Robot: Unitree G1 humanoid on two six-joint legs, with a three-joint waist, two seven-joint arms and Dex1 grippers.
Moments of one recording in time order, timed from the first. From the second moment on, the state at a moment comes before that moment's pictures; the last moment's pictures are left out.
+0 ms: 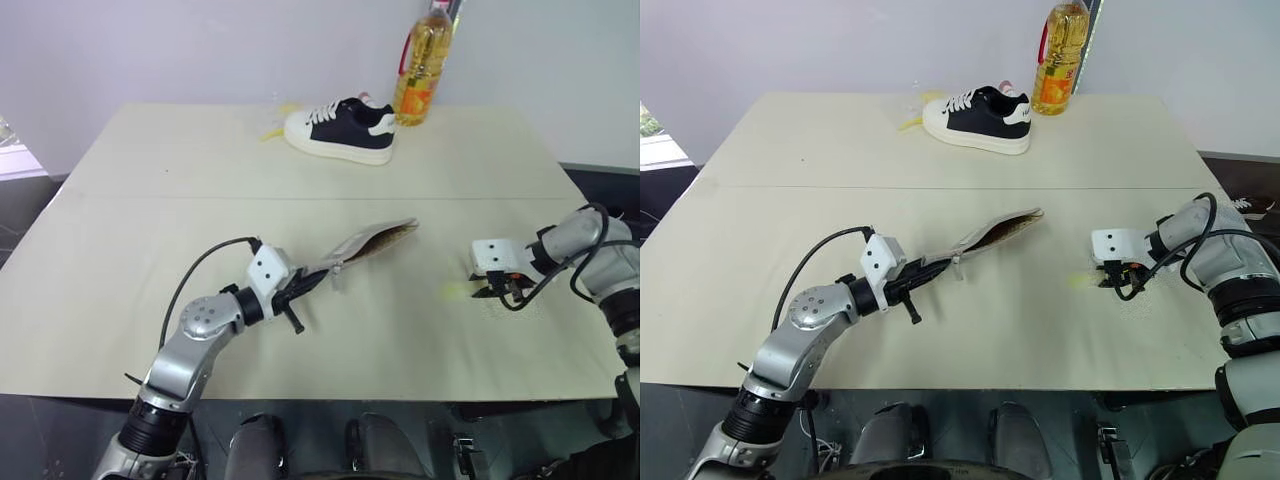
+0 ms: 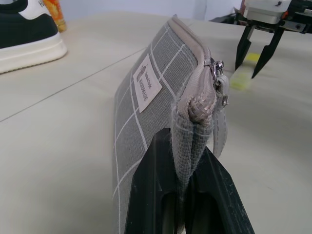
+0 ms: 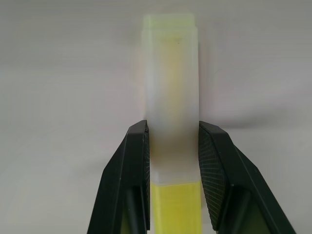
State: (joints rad) left arm -0.16 0.36 -0.19 -0.31 -0.25 0.32 -0.67; right arm -0.71 -0.98 0.34 0.62 -0.21 -0.14 1.44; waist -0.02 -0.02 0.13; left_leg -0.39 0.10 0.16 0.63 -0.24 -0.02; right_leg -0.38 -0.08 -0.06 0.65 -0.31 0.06
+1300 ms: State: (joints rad) left arm -0.20 0.37 -0.18 -0.24 -0.22 0.26 -0.66; right arm -0.72 -0.87 0.33 -0.02 -0.36 0.00 1.09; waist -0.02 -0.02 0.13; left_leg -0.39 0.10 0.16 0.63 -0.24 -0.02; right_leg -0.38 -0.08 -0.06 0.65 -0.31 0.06
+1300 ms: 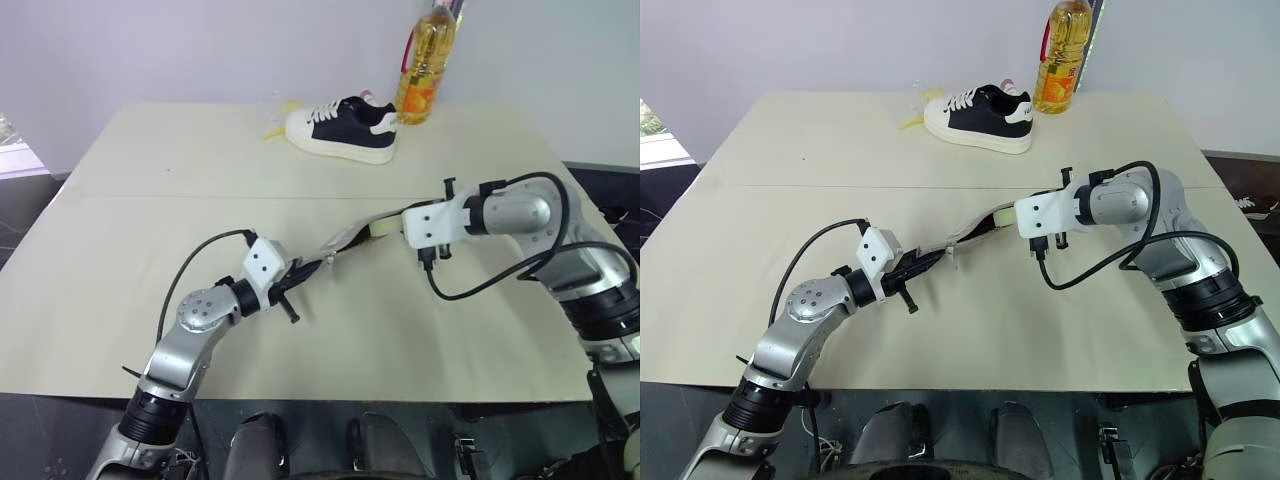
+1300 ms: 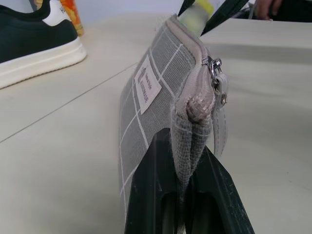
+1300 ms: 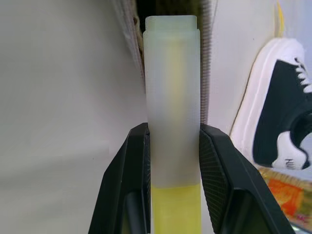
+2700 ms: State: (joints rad) left arm -0.33 0.14 -0.09 -0.11 -0.27 0.29 -0.51; right arm -0.59 -0.57 0.02 -0.23 0.28 0.76 1.00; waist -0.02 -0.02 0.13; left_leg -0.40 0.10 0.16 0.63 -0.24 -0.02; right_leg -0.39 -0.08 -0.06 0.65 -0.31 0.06
